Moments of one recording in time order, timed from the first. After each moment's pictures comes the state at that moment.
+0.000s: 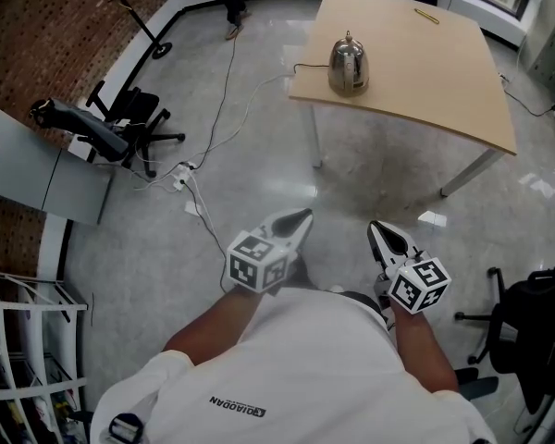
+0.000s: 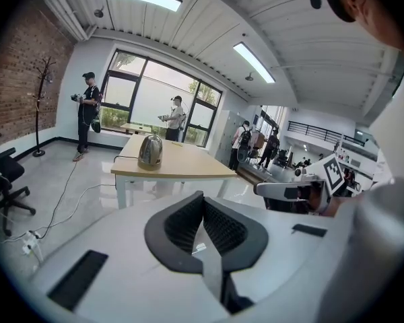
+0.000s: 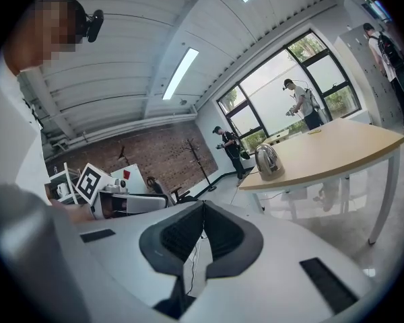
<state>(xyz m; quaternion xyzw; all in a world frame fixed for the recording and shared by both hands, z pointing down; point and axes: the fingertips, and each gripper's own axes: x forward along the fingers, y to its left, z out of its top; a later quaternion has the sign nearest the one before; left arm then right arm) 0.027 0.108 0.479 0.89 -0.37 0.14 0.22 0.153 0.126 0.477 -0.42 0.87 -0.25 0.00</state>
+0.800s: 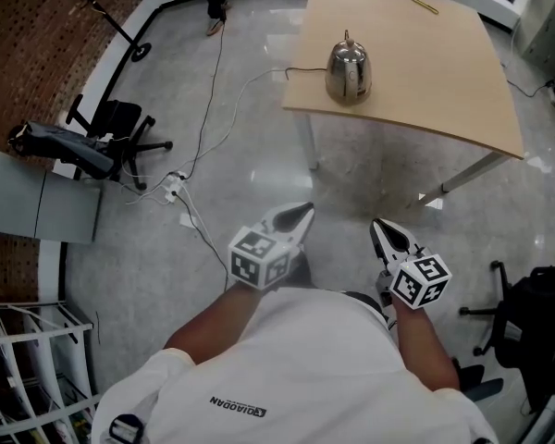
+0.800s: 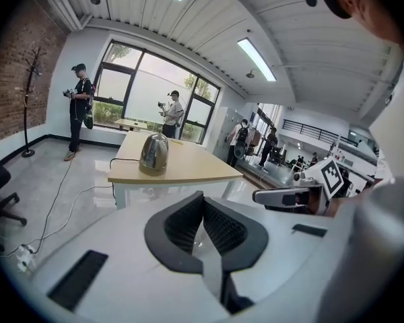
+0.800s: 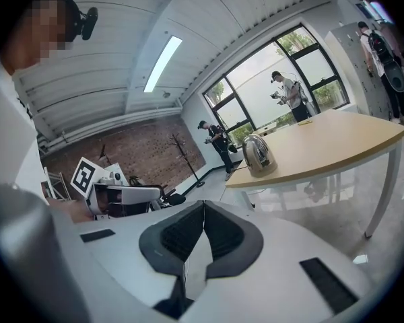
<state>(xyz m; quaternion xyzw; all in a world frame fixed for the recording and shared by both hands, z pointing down) 0.011 -0.003 0.497 0.90 -0.34 0.15 0.23 0.139 0.028 0.512 -0.45 0.84 -0.29 -0.02</state>
